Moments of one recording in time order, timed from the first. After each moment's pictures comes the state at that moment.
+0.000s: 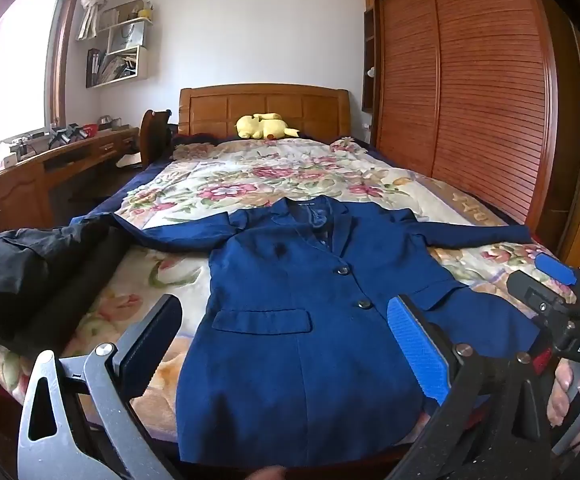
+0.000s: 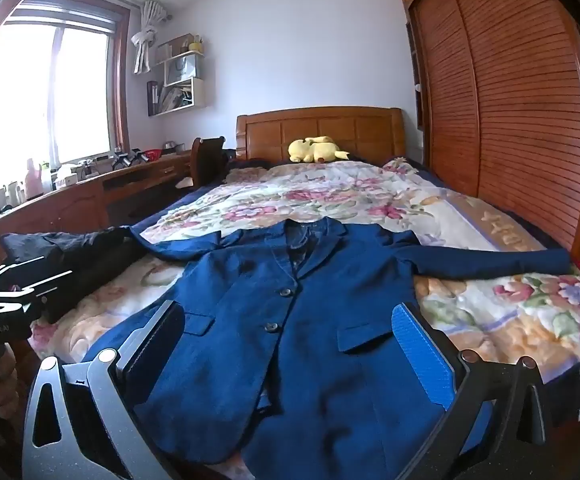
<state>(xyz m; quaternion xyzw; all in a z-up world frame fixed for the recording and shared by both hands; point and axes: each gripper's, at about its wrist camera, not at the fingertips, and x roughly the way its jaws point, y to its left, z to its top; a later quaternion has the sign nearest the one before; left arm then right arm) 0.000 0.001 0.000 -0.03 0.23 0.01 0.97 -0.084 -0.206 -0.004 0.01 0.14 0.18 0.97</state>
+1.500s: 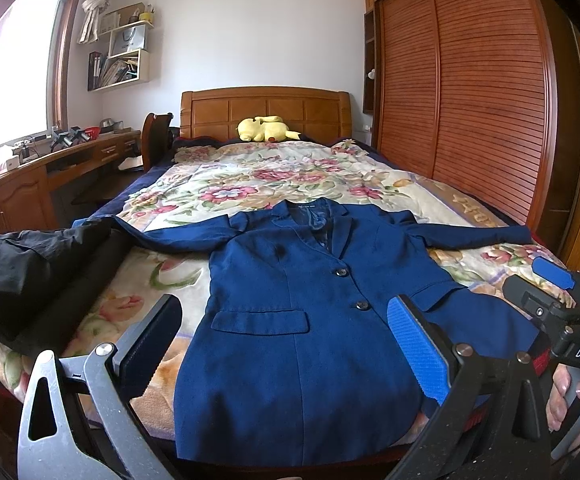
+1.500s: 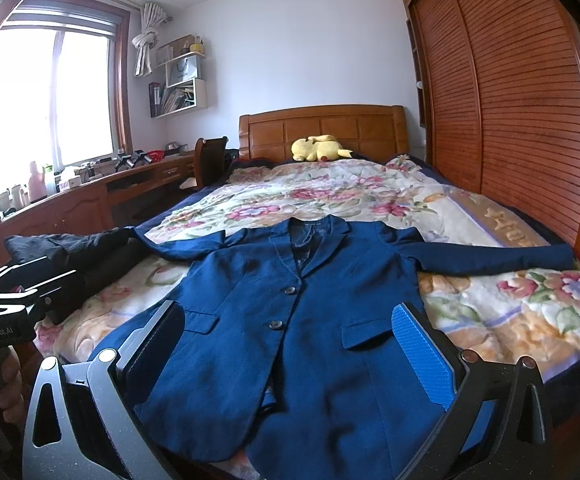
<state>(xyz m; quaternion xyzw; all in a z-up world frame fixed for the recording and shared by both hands) -0.003 -0.004 0.001 -0.02 0.22 0.01 0.97 -0.088 -0.207 -0.004 0.01 0.15 0.18 0.97</state>
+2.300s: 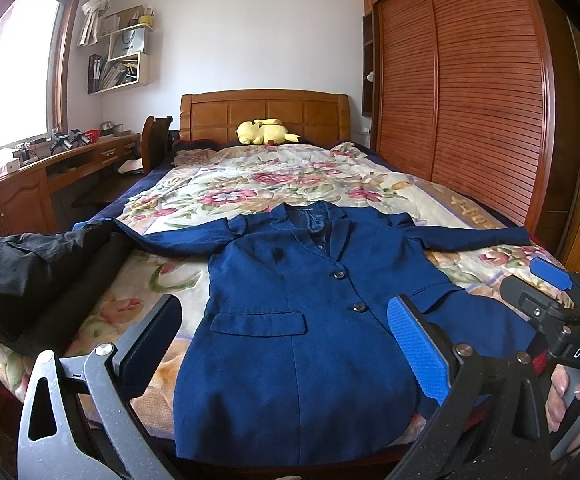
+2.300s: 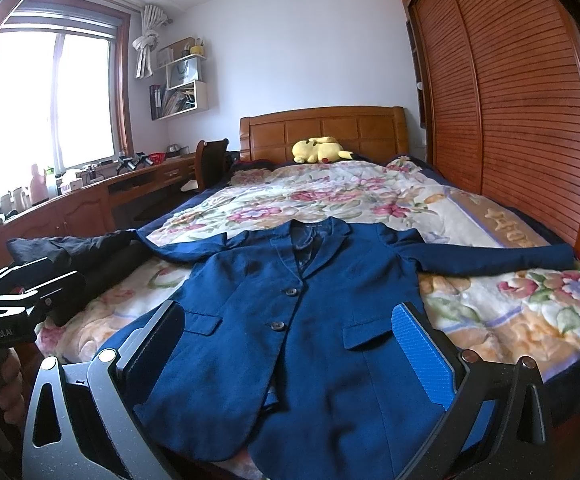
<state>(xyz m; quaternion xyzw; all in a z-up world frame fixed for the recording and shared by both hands) -0.003 -0.003 0.010 -0.02 0.22 0.01 0.98 -0.087 -0.208 -0.005 0.02 0.14 0.18 0.97</state>
